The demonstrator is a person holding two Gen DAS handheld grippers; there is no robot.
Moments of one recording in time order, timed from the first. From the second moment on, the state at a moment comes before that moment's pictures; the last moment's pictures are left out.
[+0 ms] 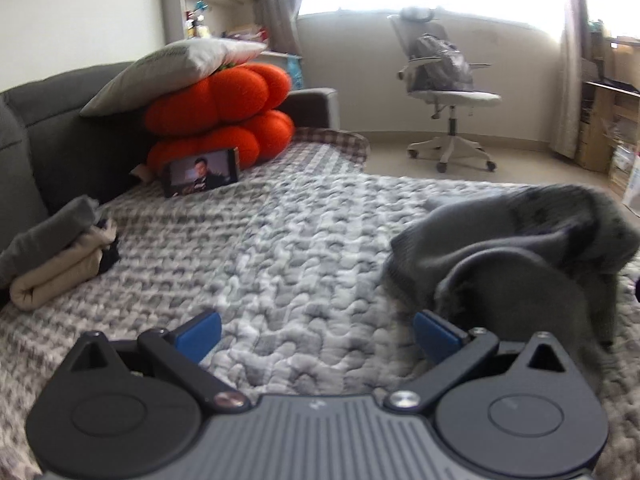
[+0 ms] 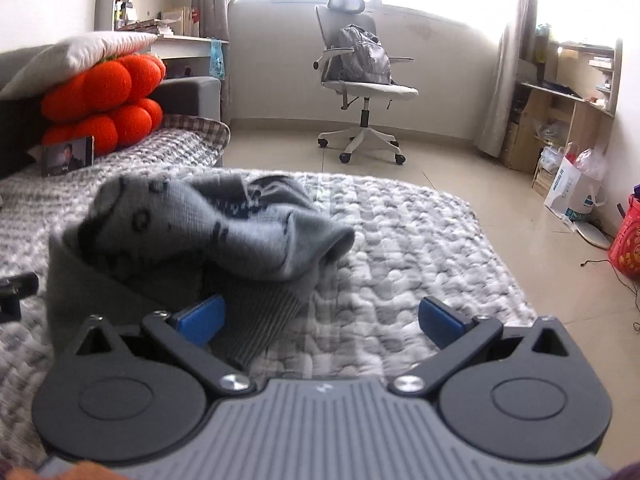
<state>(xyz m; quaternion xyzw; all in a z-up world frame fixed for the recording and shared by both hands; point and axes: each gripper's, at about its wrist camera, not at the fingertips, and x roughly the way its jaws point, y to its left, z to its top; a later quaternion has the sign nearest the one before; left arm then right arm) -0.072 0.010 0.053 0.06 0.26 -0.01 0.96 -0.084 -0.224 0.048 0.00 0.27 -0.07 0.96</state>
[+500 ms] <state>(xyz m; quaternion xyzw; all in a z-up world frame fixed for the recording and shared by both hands) -0.066 -0.024 0.066 0.09 0.24 -0.09 0.96 -0.045 -0.209 0.050 0.00 0.29 0.01 0.96</state>
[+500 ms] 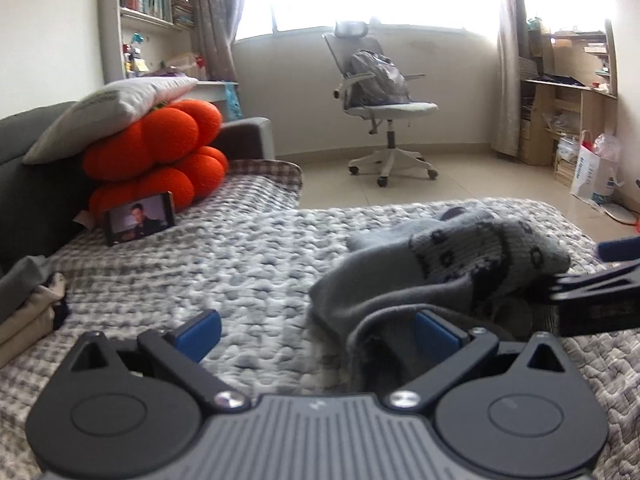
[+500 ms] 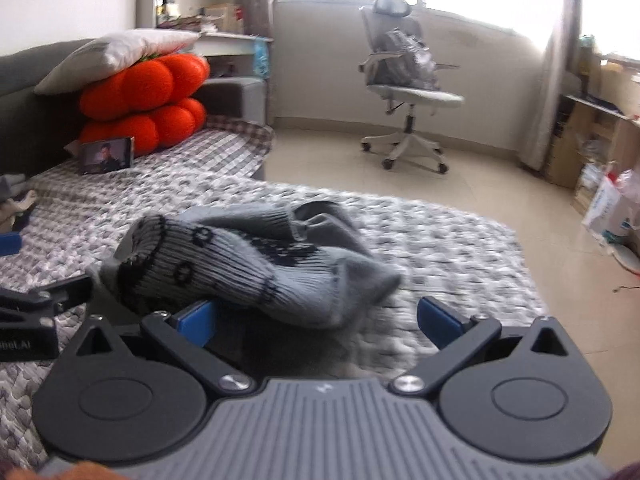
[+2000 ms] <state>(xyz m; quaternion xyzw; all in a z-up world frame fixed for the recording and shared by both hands) -0.046 -0.058 0.053 0.09 0.21 -0.19 0.96 -0.029 -0.246 0.038 0.08 0.29 -0.06 0.95</state>
